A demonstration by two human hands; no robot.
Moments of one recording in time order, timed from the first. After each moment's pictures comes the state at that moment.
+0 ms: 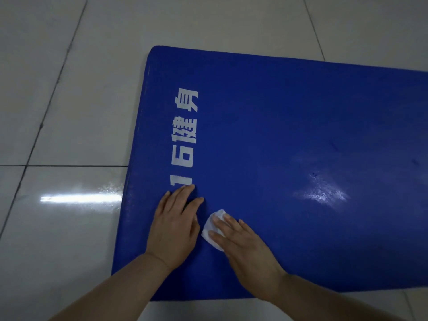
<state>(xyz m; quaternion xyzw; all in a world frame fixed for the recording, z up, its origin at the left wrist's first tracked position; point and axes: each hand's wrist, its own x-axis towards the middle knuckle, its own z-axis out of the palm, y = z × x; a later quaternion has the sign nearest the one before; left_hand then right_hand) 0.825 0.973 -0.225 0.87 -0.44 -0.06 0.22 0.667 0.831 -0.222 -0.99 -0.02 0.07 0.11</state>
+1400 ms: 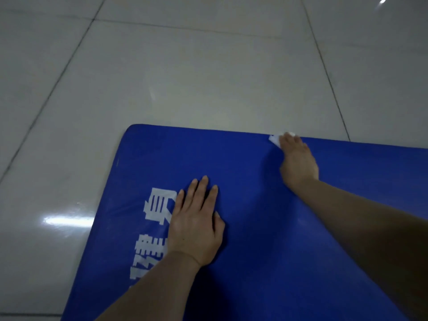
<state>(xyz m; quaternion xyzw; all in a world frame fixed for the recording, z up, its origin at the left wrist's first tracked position) 0.991 0.737 -0.217 0.92 -0.36 -0.09 0.14 0.966 0.487 -0.188 -0.95 0.31 0.02 0.10</state>
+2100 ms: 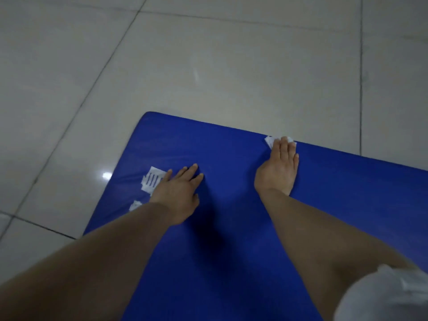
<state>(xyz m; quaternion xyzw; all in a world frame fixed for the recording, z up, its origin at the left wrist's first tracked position) 1.006 0.707 -0.157 0.92 -0.29 -0.25 -0.05 0.962 0.488 -0.210 -0.92 0.34 -0.02 0.18</state>
